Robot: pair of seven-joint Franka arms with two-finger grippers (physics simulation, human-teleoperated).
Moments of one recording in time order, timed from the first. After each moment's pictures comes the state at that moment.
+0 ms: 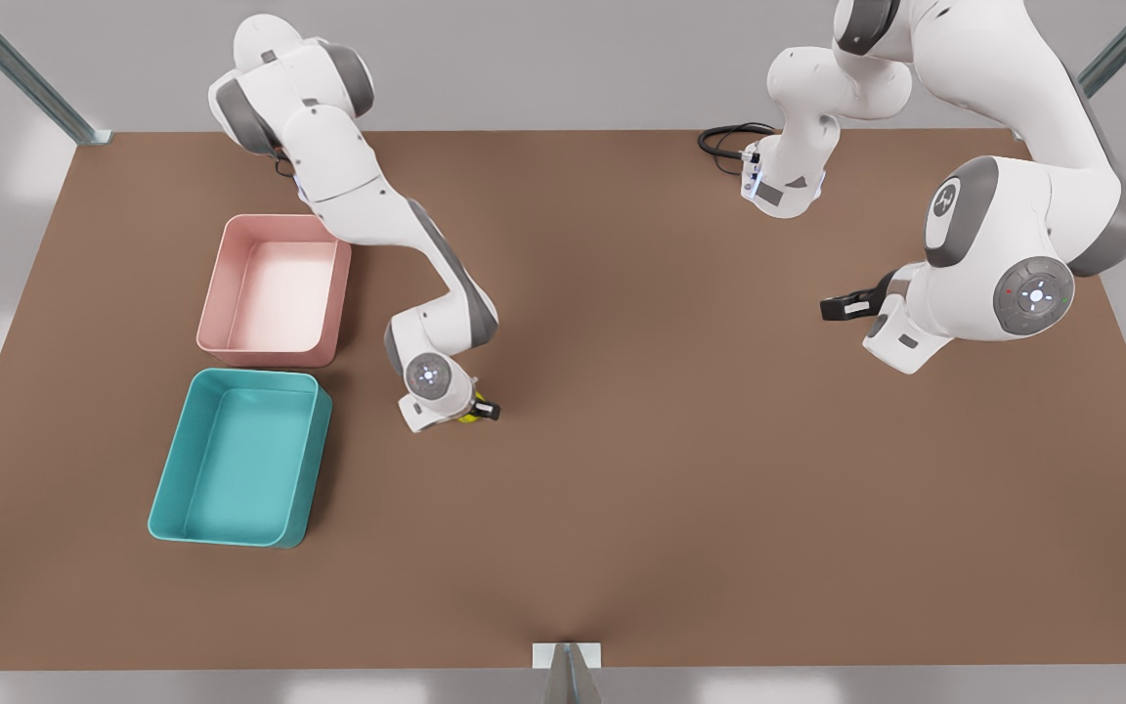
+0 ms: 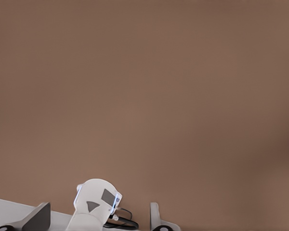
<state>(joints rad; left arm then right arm) -0.22 0.30 0.07 -1.24 -0.08 1.08 -0.38 0.60 0.70 -0.08 -1.74 0.20 2.30 0.68</state>
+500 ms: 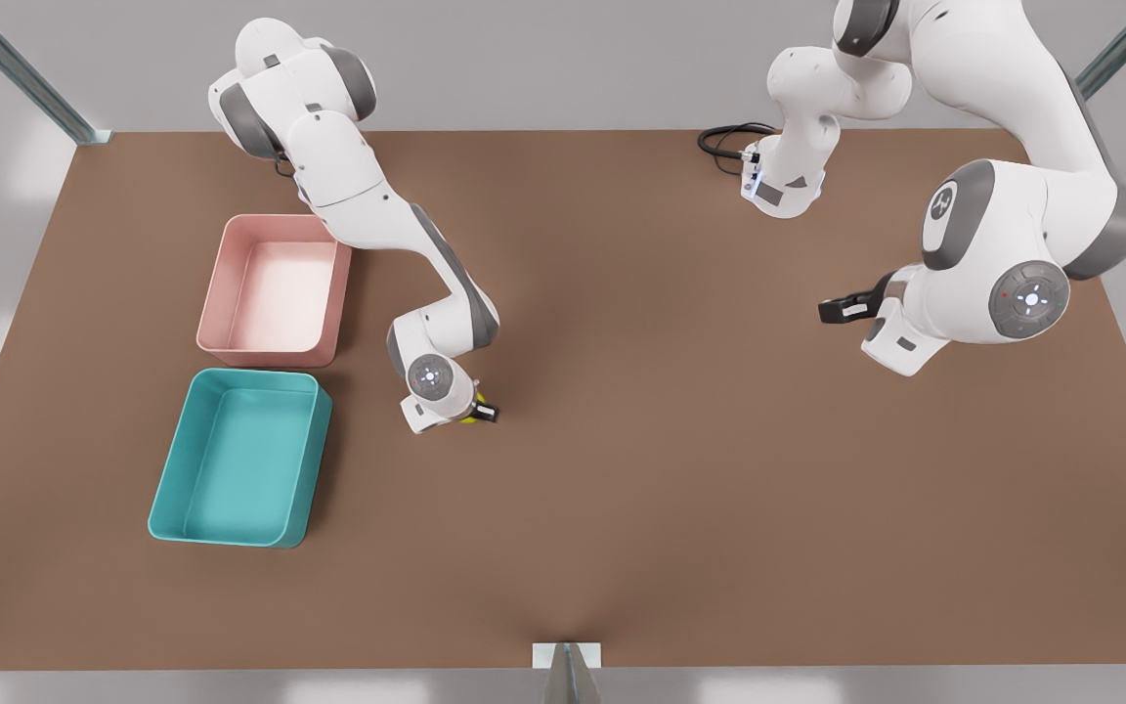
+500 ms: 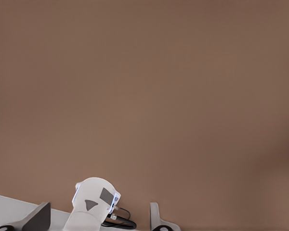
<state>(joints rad) -0.22 0.31 0.07 -1.24 -0.08 1.08 -0.41 0.60 0.71 -0.07 -1.74 0.21 2.33 0.69</state>
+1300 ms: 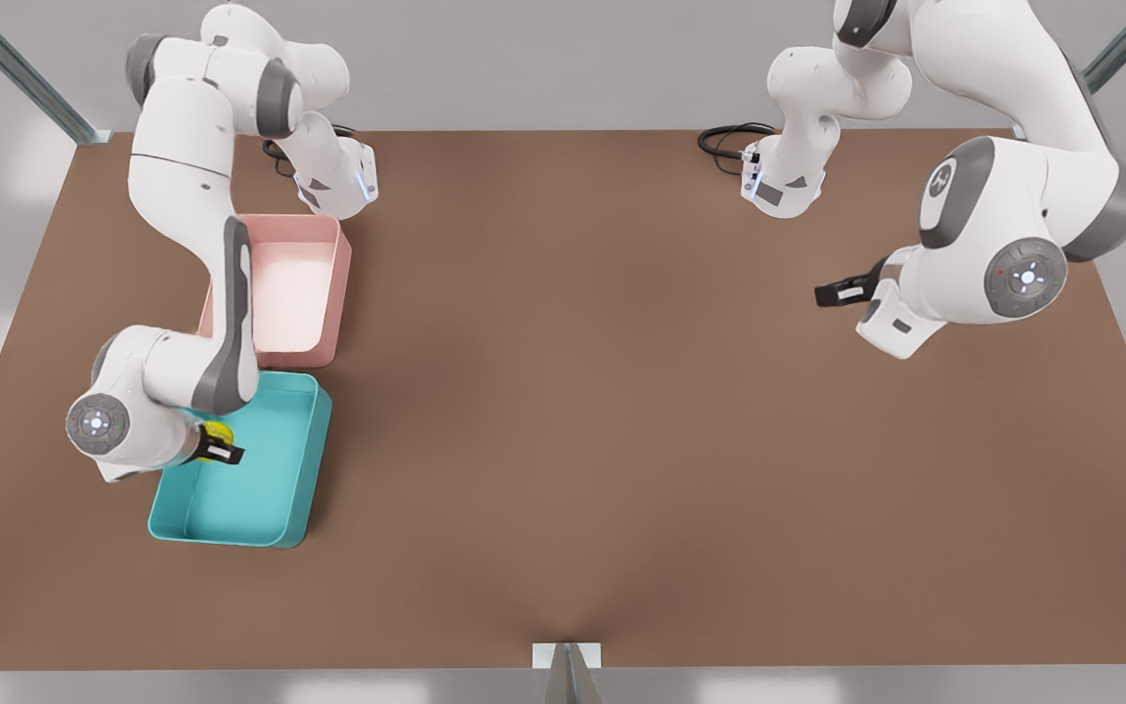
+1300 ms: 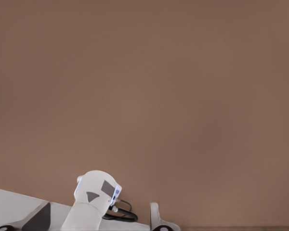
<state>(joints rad) -0.22 0.27 0.04 -1.25 -0.08 1.04 -0.42 0.37 0.60 -0.54 -1.52 0.14 1.87 0.13</state>
